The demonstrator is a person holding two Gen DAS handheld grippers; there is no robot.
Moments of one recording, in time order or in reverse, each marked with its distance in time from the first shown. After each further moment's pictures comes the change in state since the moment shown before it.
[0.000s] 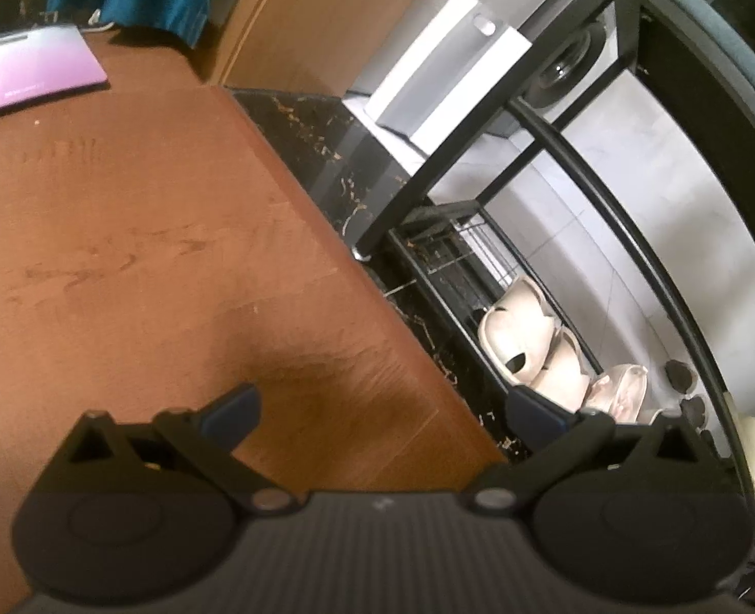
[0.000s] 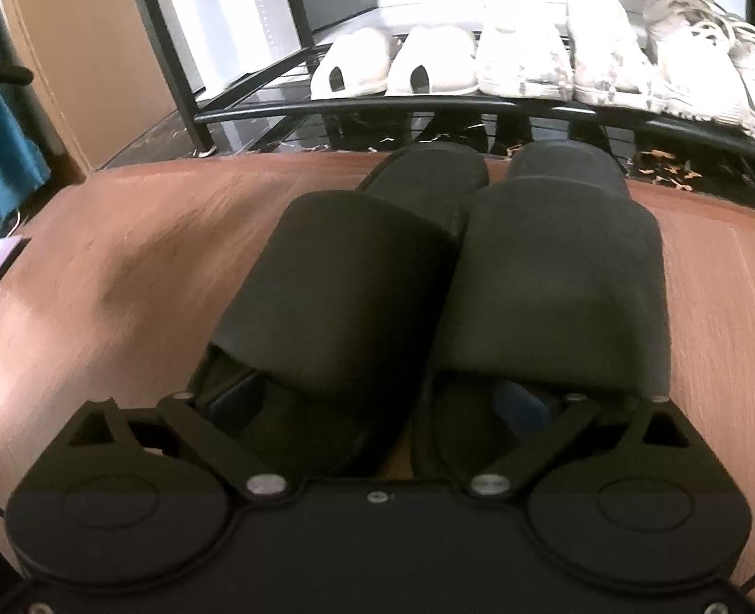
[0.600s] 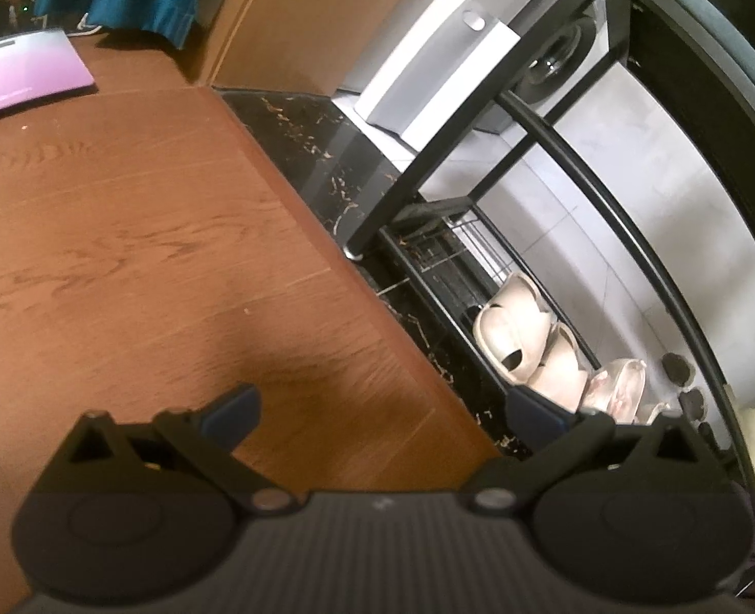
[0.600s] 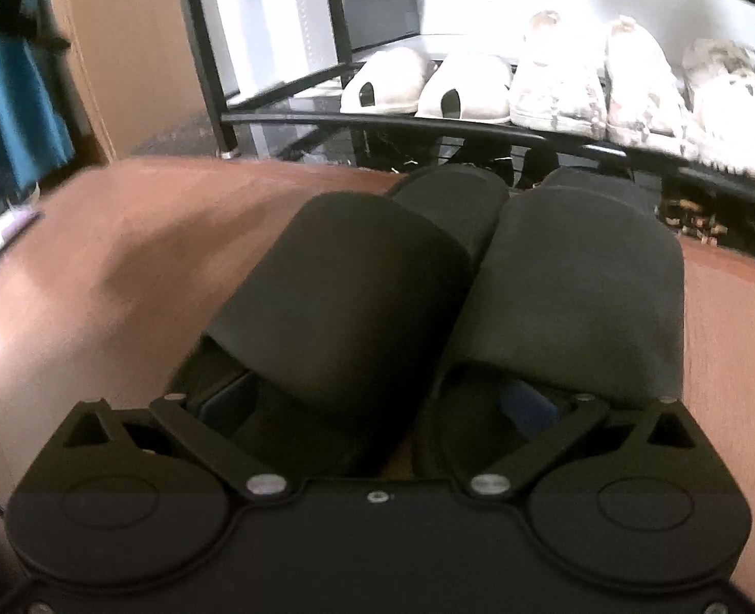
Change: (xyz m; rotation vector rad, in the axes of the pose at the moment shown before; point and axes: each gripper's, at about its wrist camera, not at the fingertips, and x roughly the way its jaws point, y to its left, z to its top) left arm 0.006 -0.002 -0.001 0.026 -0.001 -0.010; right arm 0.016 0.004 -0.007 -0.184 -0.076 -0.020
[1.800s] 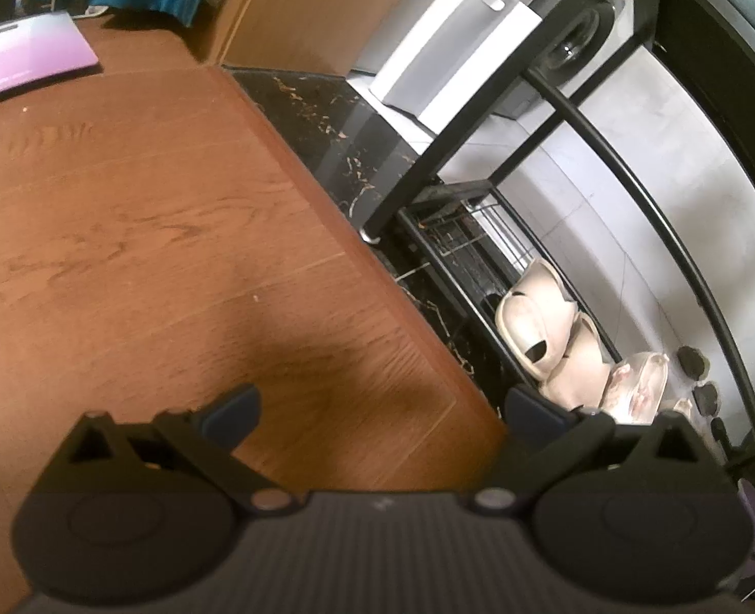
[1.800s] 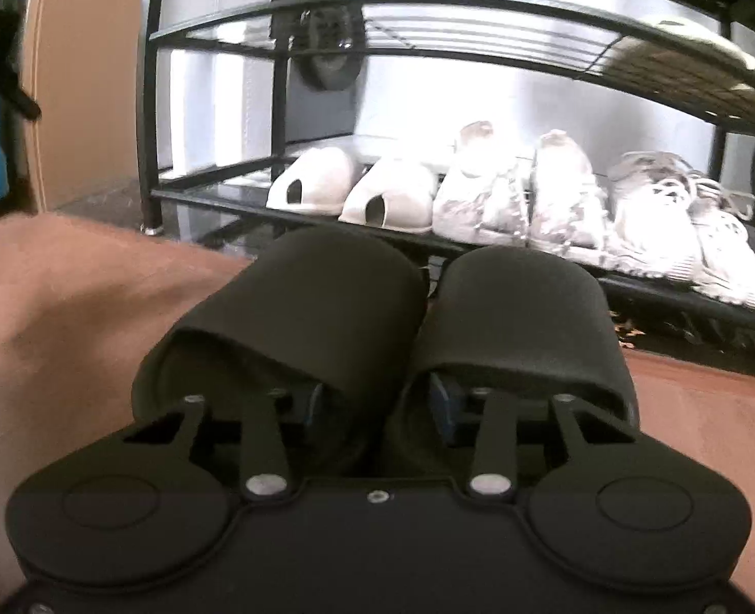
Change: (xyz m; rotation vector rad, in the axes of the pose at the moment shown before) left arm 0.024 0.009 0.001 -0.036 0.041 0.029; right arm -0.019 -0.003 0.002 0.005 -0.237 -0.201
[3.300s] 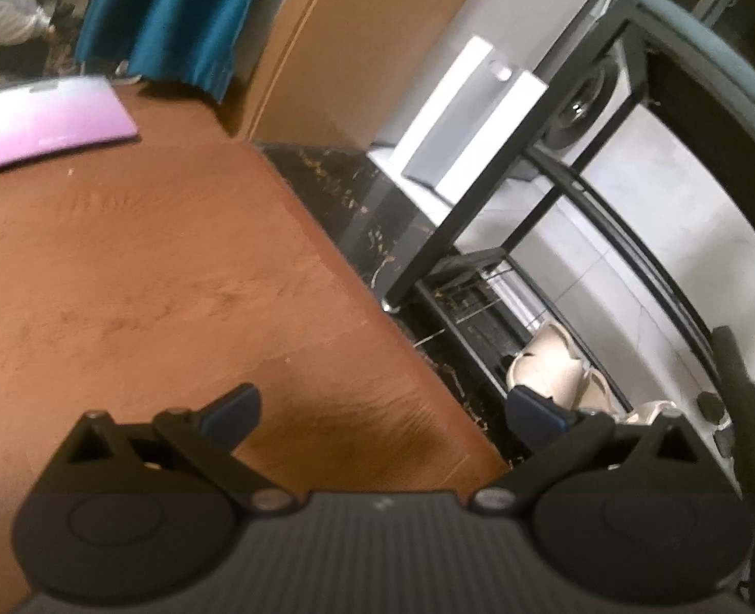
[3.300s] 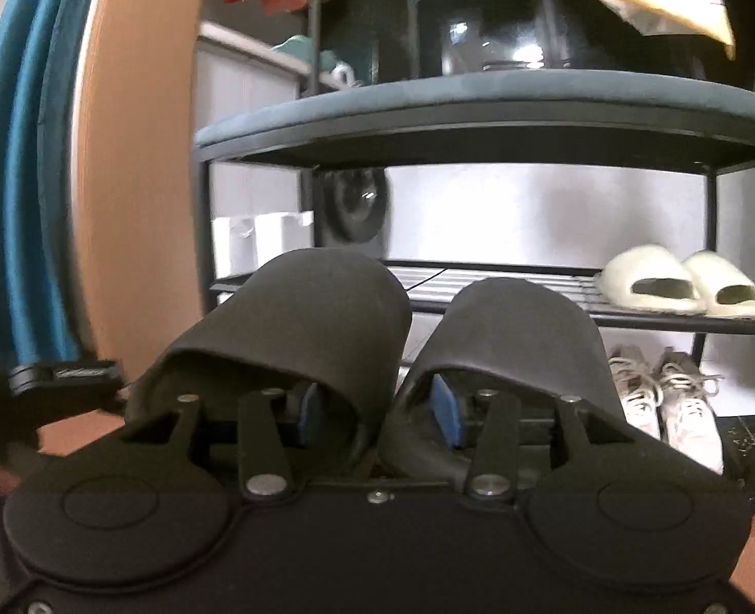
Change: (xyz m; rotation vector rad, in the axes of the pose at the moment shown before) left arm -0.034 -0.005 0.000 -0.001 -0.146 0.077; right arm -0.138 -0.004 0.143 0.022 -0.270 0.126
